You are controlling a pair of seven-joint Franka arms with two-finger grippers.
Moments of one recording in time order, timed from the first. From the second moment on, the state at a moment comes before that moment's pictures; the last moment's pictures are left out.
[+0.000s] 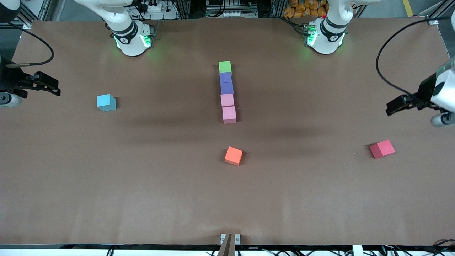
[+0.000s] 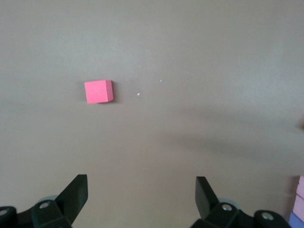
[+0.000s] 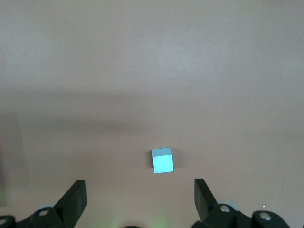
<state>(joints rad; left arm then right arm) -0.14 0.06 0.10 -1.55 0.02 1.59 -0.21 -0.05 0.06 0.05 -1.48 -0.05 1.45 -0.08</state>
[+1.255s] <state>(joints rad) -0.03 -0.02 -0.04 -1.57 0.02 1.51 -0.14 -0.05 0.07 0.05 -1.45 -0.05 1.50 0.00</state>
